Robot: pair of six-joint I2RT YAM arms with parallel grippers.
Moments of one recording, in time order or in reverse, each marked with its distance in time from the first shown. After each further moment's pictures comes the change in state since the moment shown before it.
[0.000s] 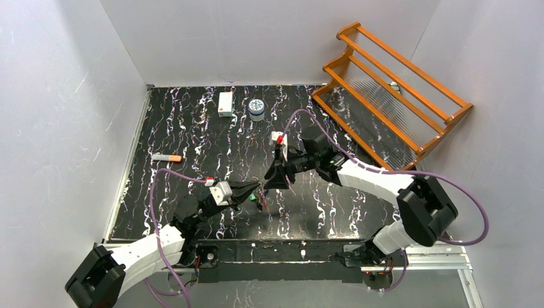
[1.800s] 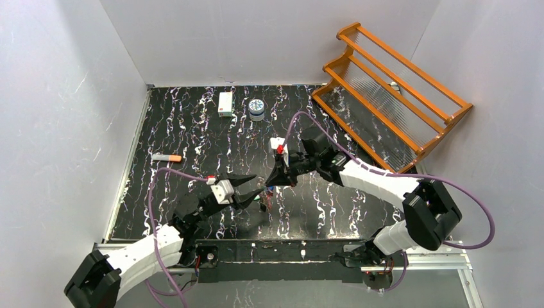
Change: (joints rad) left arm 0.000 -0.029 0.016 -0.054 0.005 0.005; right arm 0.014 -0.054 -0.010 -0.060 -0.029 -0.235
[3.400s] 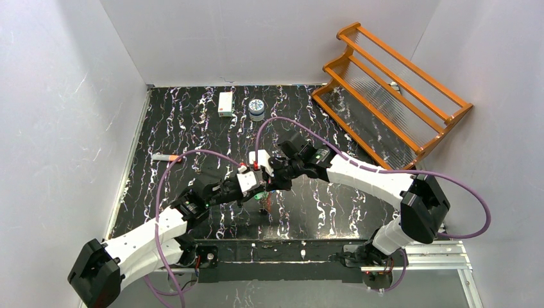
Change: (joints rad) left arm -0.002 0.130 0.327 -0.740 0.098 0.251; right arm 0.166 0.073 0.269 -0.556 0.367 -0.278
